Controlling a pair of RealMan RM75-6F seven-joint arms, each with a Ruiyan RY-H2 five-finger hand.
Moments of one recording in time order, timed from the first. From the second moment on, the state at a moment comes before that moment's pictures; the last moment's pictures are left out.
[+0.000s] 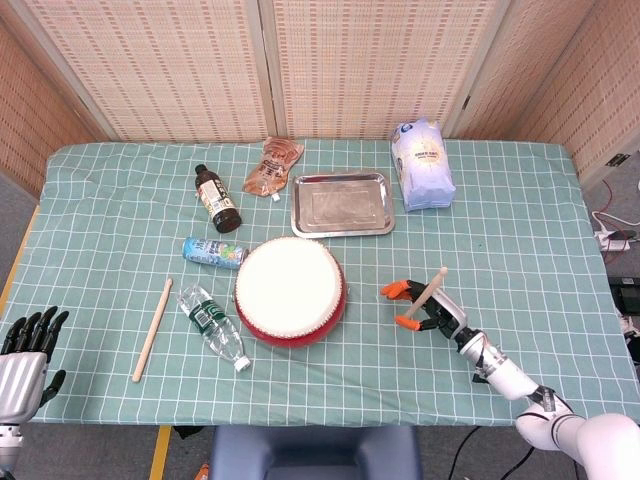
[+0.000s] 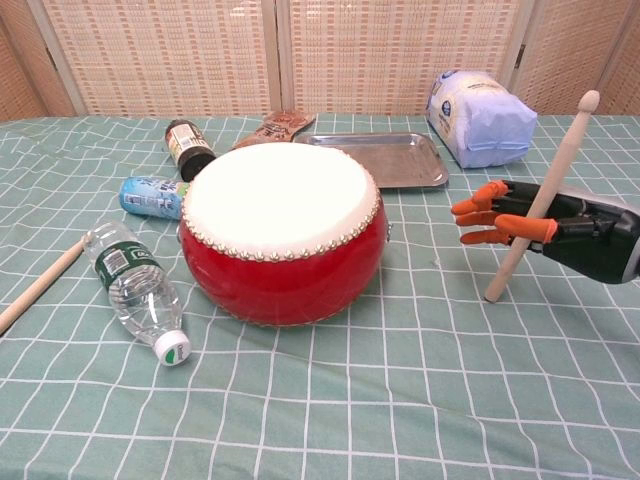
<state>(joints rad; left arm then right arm) -0.06 -1.16 -0.02 -1.57 1.48 1.48 0.17 0.59 -1.70 -0.11 -0.75 -1.71 1.20 1.89</state>
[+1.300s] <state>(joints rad) -0.07 -1.16 -0.02 -1.55 1.47 1.46 0.17 0.59 -1.83 -0.10 -0.68 -1.65 1.13 1.74</state>
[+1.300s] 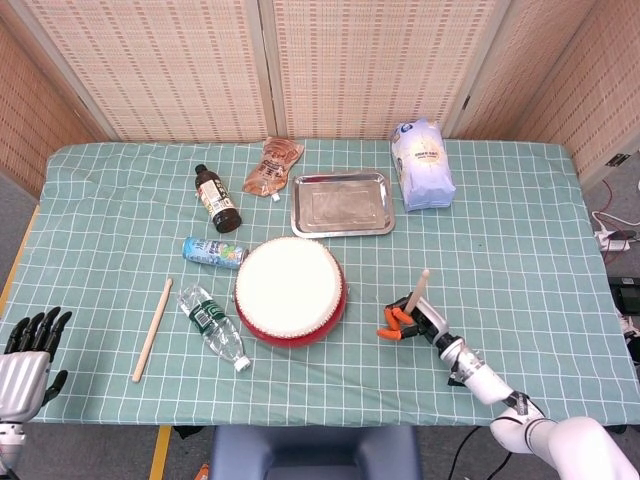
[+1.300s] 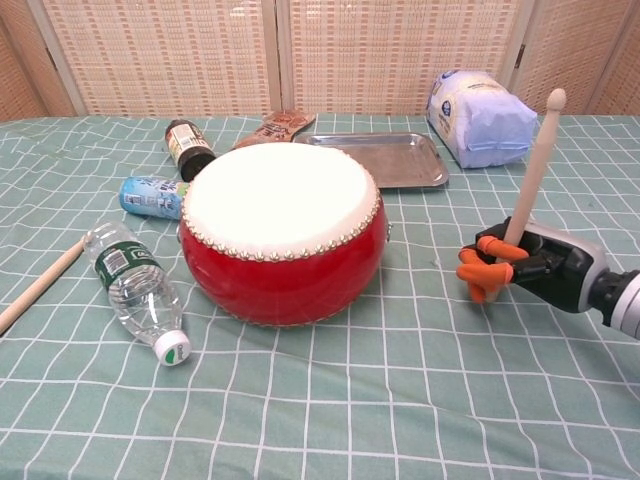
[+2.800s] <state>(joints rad) -0.07 -1.19 -0.02 -1.50 1.48 1.46 0.12 0.78 -1.29 0.10 -1.40 -1.41 0.87 0.24</state>
